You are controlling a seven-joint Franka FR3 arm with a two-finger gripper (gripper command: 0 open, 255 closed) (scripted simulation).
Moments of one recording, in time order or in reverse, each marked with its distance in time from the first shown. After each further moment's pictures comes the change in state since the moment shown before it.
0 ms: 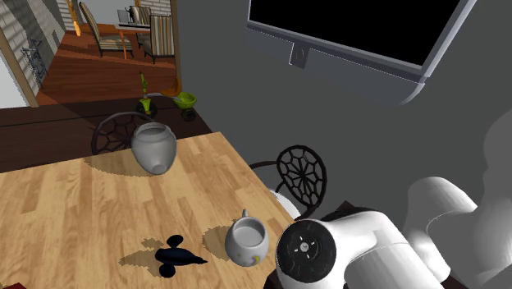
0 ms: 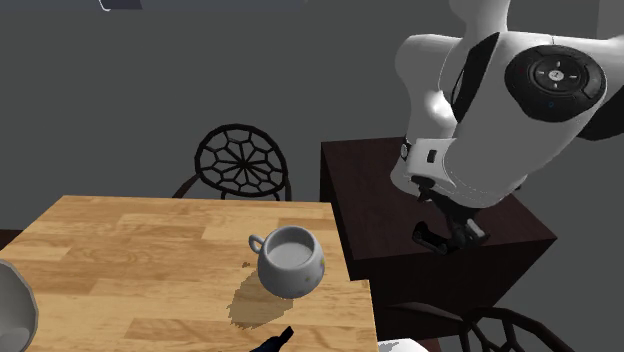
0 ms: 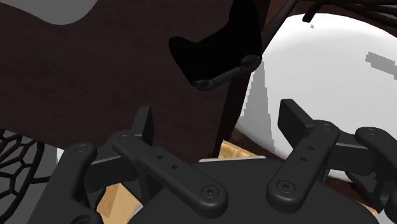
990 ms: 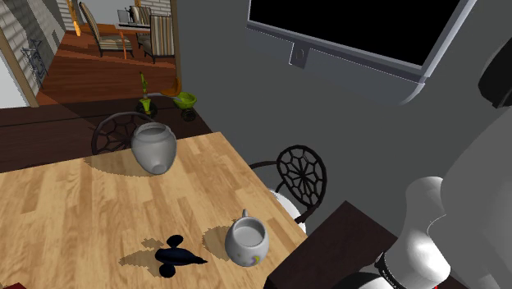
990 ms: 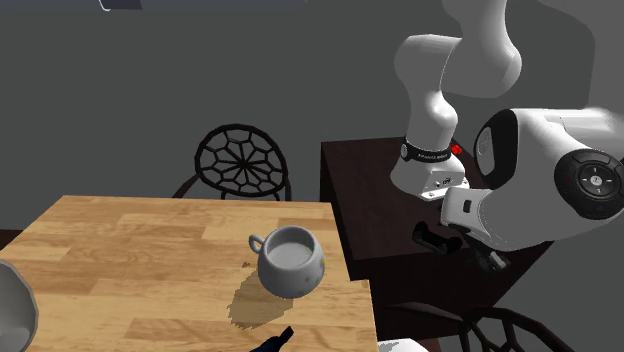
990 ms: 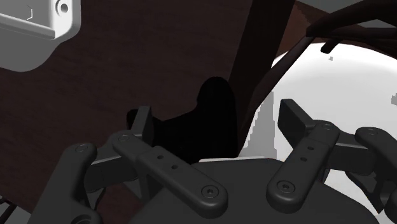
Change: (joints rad) arm 0.069 0.299 0.136 -0.033 -0.088 0.235 0.239
